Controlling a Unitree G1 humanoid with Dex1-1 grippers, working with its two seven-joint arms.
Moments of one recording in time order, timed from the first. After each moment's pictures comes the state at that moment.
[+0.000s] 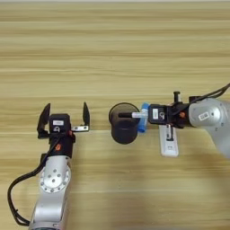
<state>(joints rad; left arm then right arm) 0.14 0.01 0.02 0.06 0.07 -0.29 0.06 -0.44 -0.59 0.59 -0.29 -0.36 0.45 0.91</state>
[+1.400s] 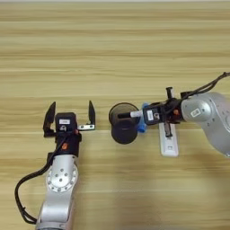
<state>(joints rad) 0.14 -0.03 -0.02 0.04 0.10 -0.28 0.10 -0.51 -0.55 0.62 -0.19 -0.51 0.29 0.97</state>
